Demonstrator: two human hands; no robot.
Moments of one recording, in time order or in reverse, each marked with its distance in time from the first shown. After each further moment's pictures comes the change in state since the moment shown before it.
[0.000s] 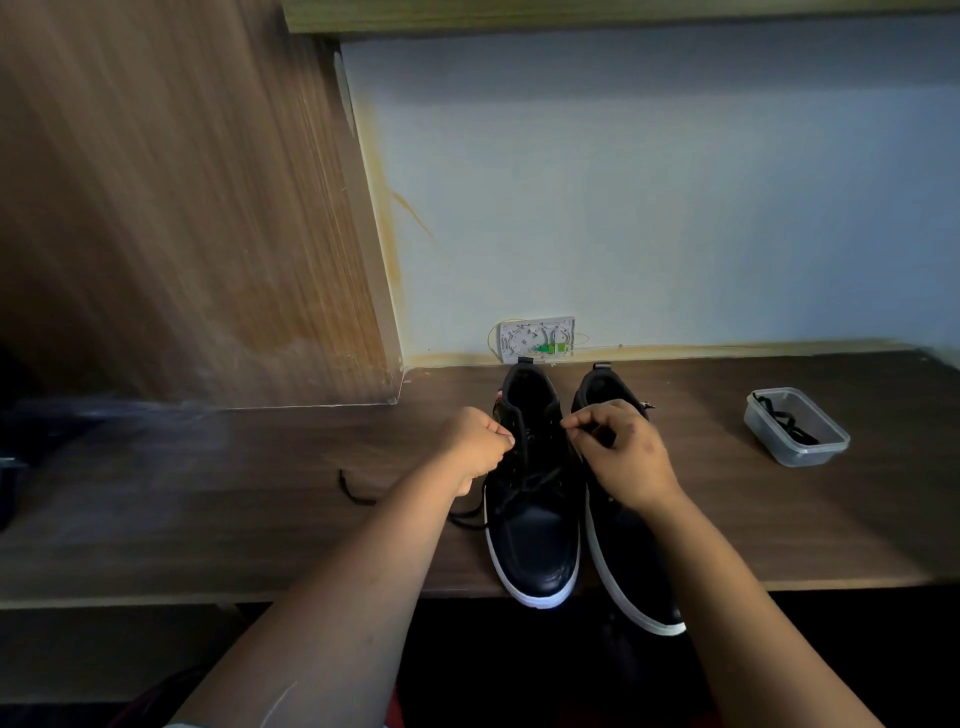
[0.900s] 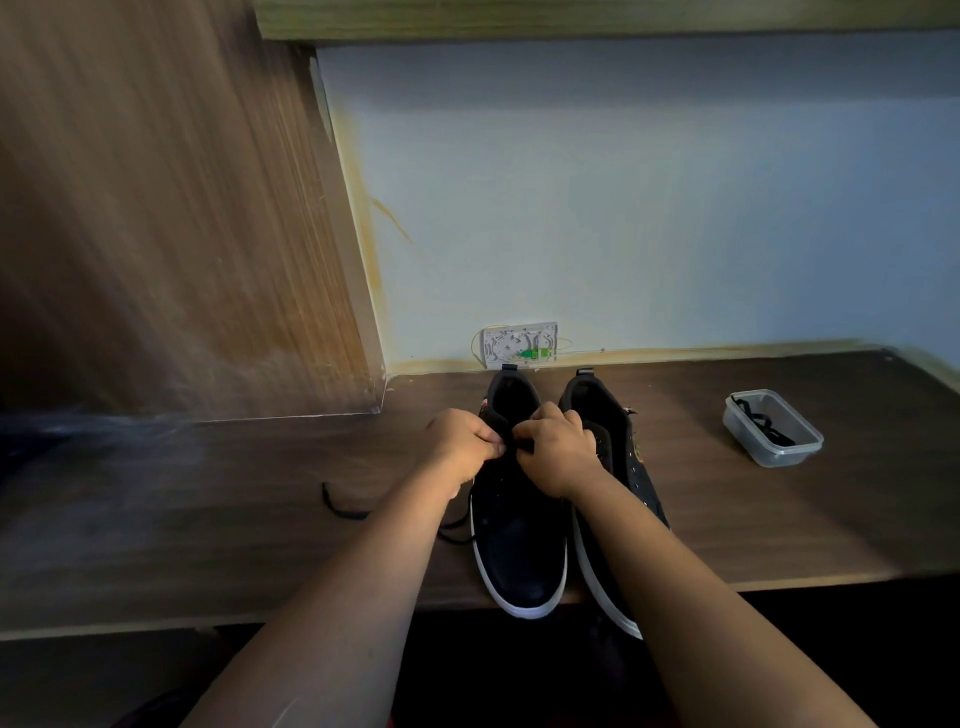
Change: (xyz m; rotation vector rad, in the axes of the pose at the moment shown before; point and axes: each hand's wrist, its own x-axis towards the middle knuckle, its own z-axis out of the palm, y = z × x) left_hand 0.010 0.002 -0.001 0.122 0.071 0.151; right_hand 0.029 -0.026 0.039 -0.617 -0.371 0.096
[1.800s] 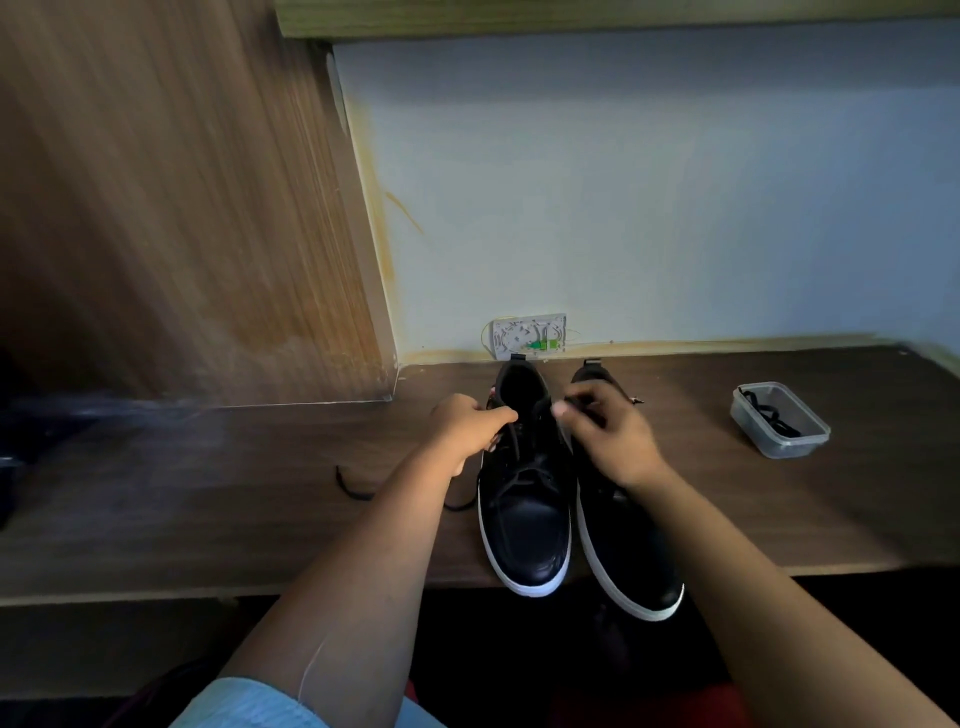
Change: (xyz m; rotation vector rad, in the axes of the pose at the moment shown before) left_hand 0.000 0.005 -0.003 -0.120 -0.002 -0.119; right_hand -0.025 0.046 -0.012 0.807 0.297 -0.010
